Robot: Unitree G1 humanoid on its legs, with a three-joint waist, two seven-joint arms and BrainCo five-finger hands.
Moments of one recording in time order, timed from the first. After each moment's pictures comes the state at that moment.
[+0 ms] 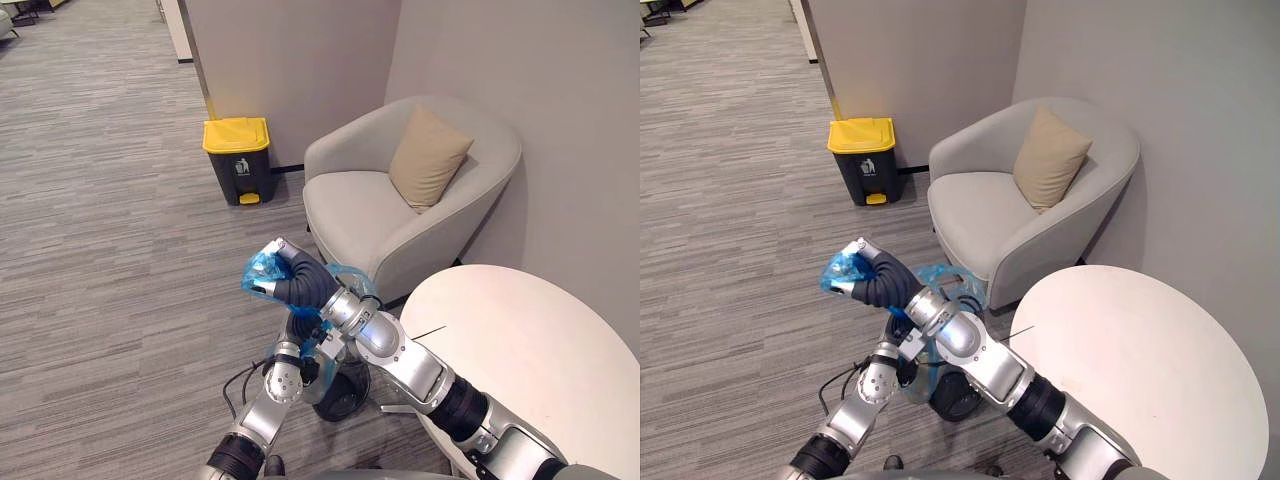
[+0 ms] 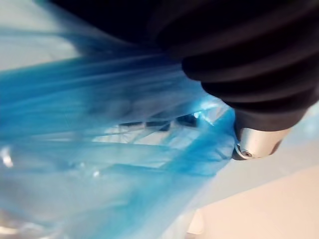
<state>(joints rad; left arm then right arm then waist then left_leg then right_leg) -0.06 0.08 -0.38 0.40 0.27 -0.16 0.35 -0.43 -0.16 0.75 -0.11 0.20 -0.17 -0.01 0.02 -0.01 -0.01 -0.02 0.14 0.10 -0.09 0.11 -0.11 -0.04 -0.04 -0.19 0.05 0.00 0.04</state>
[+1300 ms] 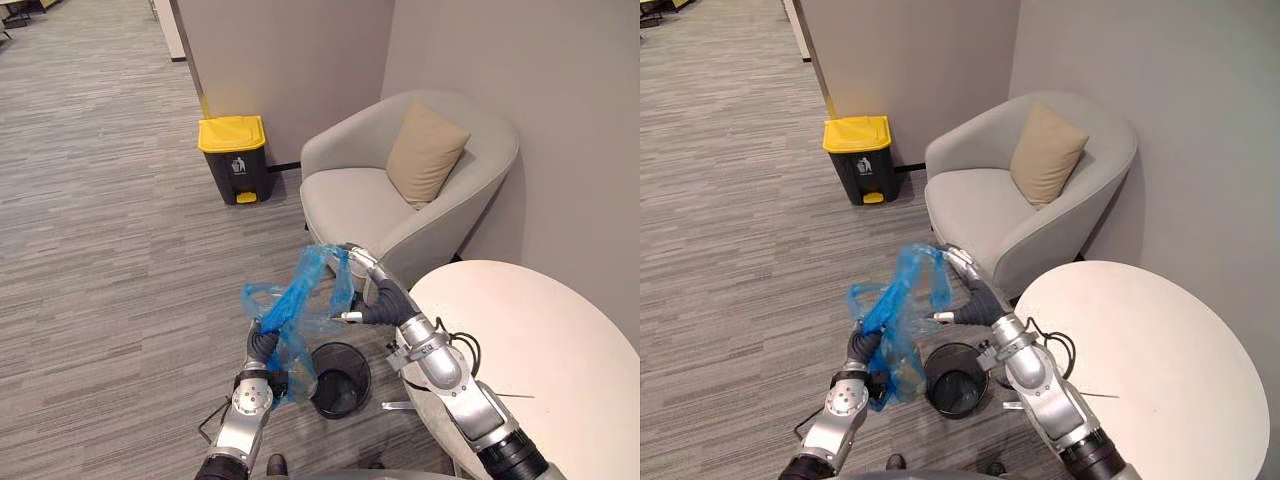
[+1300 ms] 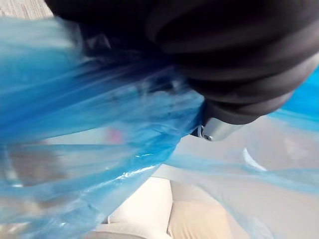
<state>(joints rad) 0.05 0.07 -0.13 0.43 0.09 -0.13 0.31 -0.03 -0.28 0.37 -0.11 -0.32 -0.26 -0.09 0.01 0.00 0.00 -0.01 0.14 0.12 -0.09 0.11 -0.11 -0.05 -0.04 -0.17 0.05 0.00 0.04</state>
